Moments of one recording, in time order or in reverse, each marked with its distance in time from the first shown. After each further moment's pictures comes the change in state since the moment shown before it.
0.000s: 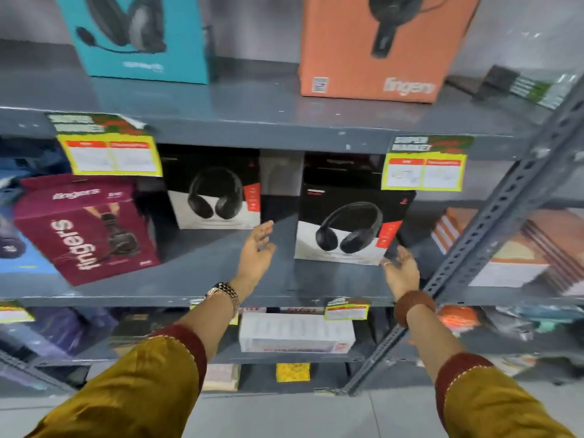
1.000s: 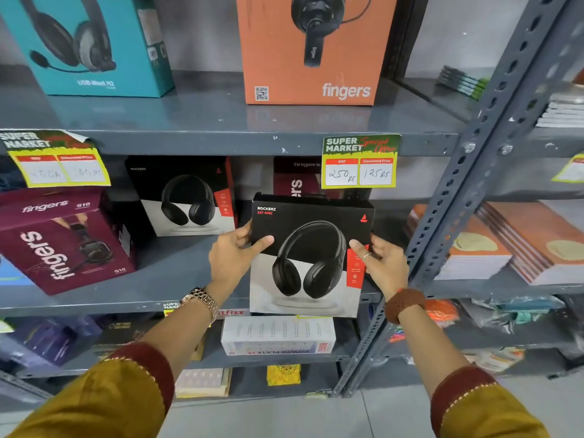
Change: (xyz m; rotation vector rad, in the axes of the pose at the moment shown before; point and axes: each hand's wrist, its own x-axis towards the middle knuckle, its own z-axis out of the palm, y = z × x) left_hand -0.041 0.056 0.040 0.311 0.169 0.104; right_hand -0.020 -0.028 -0.068 -0.195 -0.118 -0.289
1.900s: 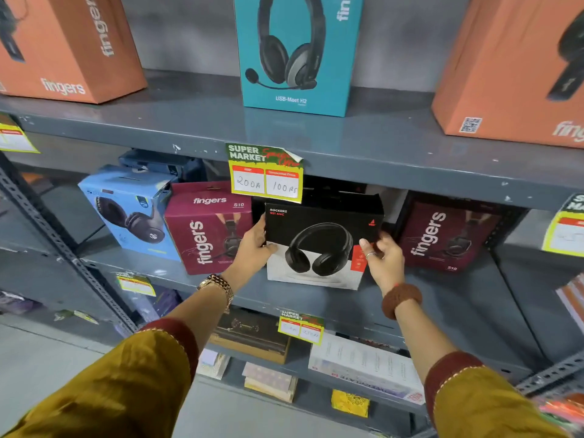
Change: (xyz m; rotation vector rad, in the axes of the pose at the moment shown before) left_hand 0.069 -0.102 -0.193 -0.152 -0.049 -0.107; right_hand 0.003 -0.116 0.233 0.155 -0.218 -0.113
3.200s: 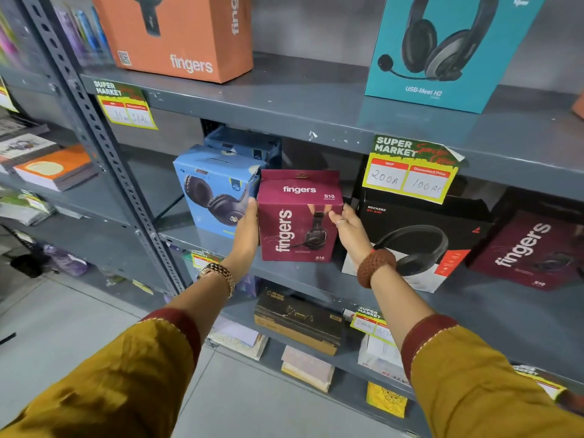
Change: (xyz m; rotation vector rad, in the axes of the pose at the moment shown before) left_hand -0.030 -0.030 -0.163 -0.305 0.327 -0.218; right_hand -0.049 -0.106 0.203 0.200 -0.471 0.124
